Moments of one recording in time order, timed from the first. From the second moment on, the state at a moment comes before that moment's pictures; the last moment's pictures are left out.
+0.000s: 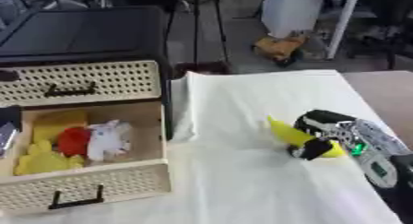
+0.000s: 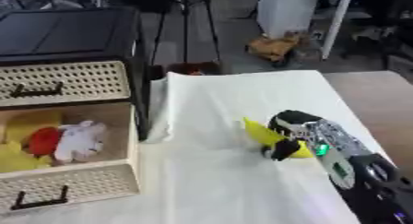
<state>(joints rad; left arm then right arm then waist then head) -0.62 0.58 -0.11 -1.98 -0.58 0.24 -0.33 -0.67 -0.70 0.14 -1.34 0.87 0.23 0.63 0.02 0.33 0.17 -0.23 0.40</state>
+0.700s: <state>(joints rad) -0.62 0.58 -0.11 -1.98 -0.58 0.23 -0.34 -0.67 -0.70 0.14 -1.34 0.84 0.24 0.61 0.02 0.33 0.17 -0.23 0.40</state>
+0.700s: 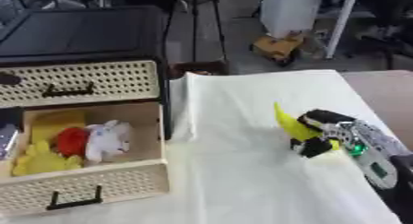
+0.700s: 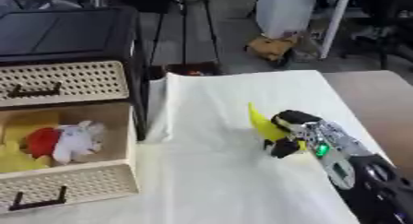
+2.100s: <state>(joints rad) -0.62 0.57 -0.11 -1.98 -0.58 0.23 -0.34 -0.71 -0.73 0.16 -1.37 0.91 0.23 0.56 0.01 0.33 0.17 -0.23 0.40</state>
